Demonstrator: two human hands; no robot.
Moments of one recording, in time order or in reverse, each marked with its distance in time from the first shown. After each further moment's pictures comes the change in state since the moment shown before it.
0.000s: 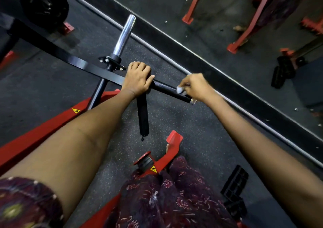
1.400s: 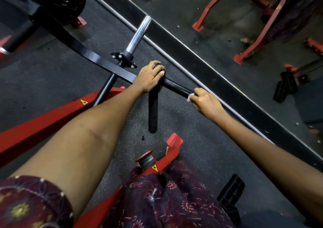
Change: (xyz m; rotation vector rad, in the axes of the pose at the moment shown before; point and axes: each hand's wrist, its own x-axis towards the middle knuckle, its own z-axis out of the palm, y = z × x) left_hand -0.011 -0.010 -0.012 -0.474 -0.206 -0.208; right_hand -0.034 0.006 0.036 -0.348 0.110 -0.413
